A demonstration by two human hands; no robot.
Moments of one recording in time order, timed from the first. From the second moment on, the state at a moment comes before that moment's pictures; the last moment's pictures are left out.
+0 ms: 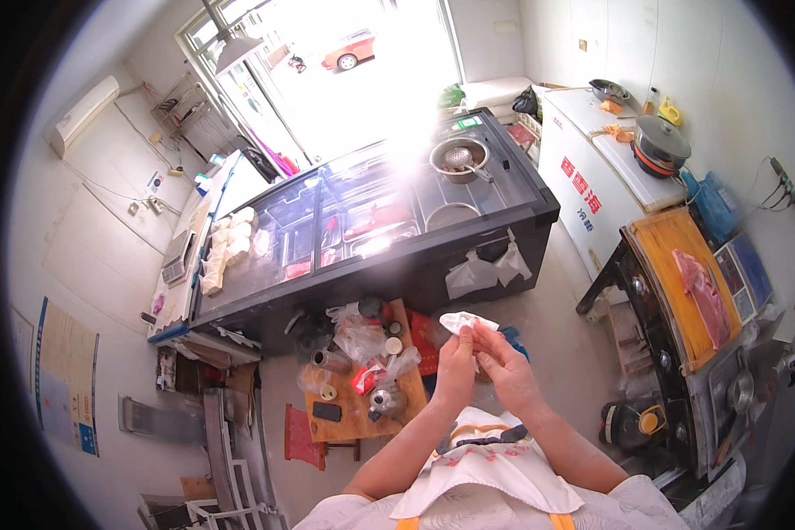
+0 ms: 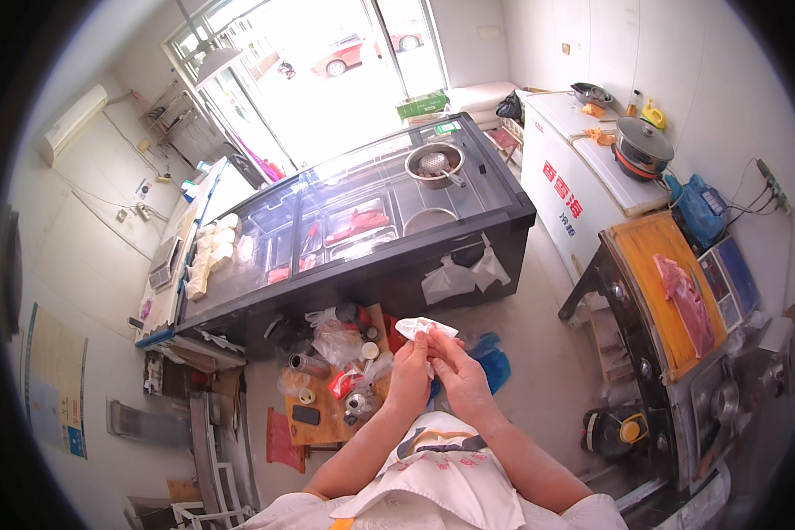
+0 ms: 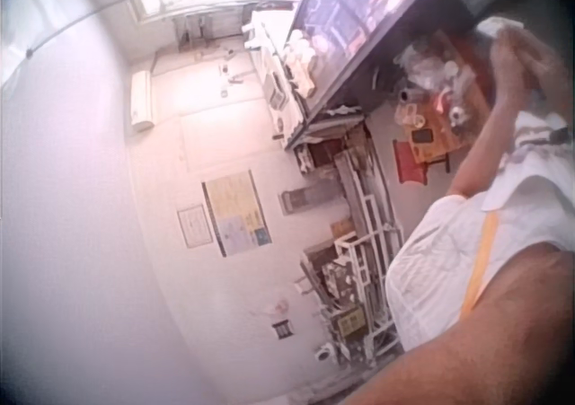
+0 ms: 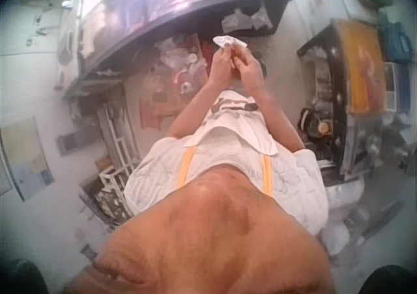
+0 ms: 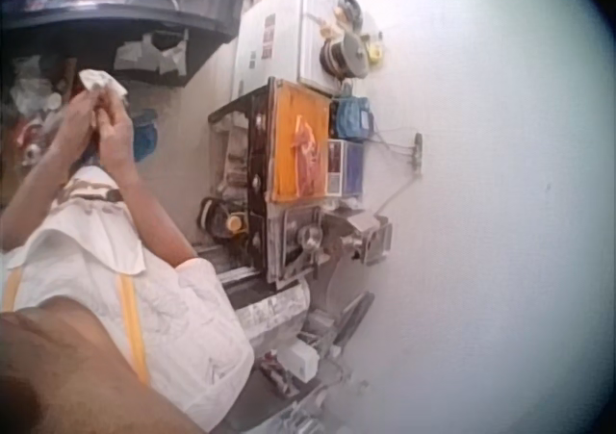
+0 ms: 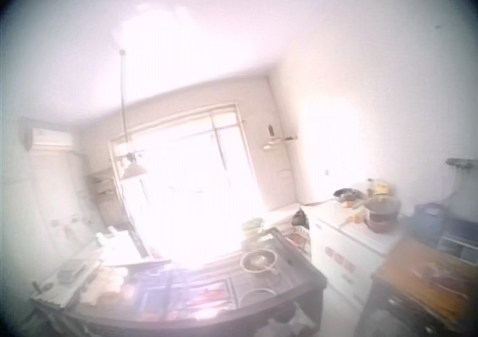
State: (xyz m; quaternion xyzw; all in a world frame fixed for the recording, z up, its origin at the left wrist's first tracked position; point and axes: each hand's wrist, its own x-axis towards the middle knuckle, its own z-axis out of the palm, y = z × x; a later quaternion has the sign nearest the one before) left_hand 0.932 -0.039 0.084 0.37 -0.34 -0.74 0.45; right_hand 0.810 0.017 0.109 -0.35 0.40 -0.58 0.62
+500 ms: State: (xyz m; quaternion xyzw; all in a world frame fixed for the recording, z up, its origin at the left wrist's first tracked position) left_hand 0.941 -0.018 0.131 0.21 -0.25 -0.90 0.30; right_hand 0.782 0.012 0.069 -0.48 0.56 -0.58 0.35
